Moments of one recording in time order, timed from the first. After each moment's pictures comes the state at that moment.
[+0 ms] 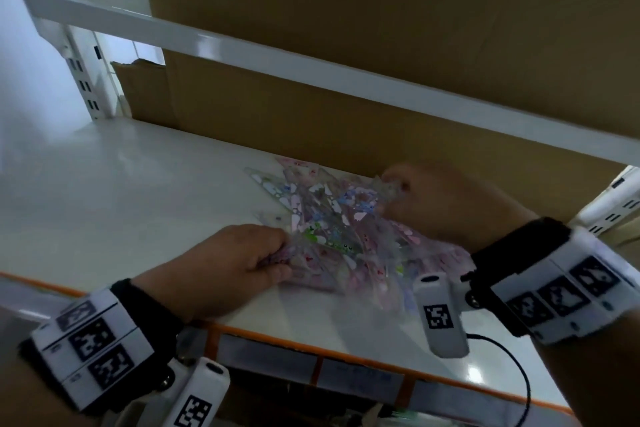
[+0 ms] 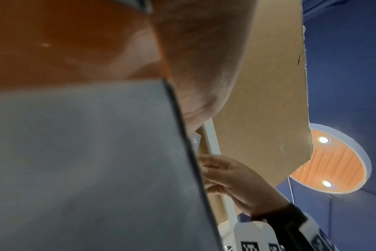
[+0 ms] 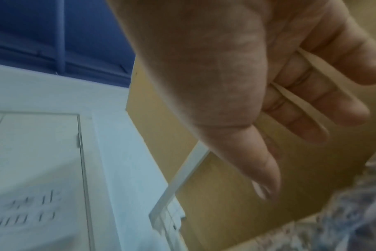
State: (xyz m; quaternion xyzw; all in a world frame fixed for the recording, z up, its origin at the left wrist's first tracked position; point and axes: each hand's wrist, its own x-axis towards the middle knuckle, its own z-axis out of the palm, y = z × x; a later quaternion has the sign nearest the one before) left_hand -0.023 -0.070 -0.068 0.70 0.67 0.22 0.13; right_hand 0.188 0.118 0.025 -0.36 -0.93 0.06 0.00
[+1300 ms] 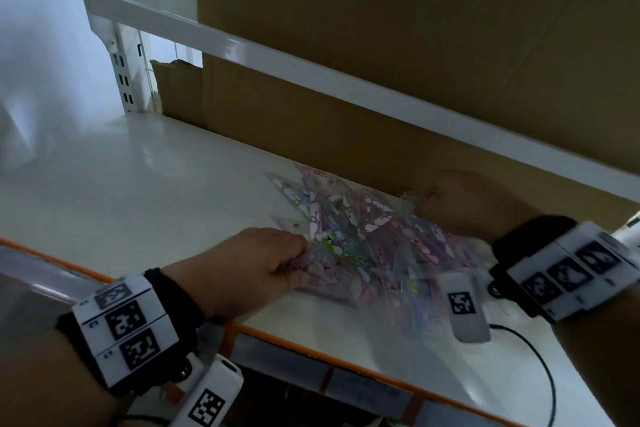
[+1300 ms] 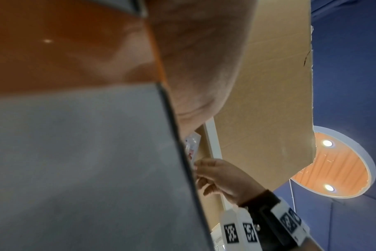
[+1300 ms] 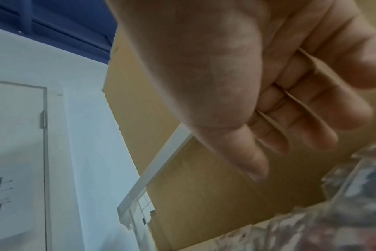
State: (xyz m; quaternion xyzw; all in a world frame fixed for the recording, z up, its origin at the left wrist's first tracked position) left_hand -0.020 -0.072 -0.063 0.70 0.67 0.21 0.13; right_hand 0.178 0.164 0.023 -0.39 -0.92 -0.01 -0.06
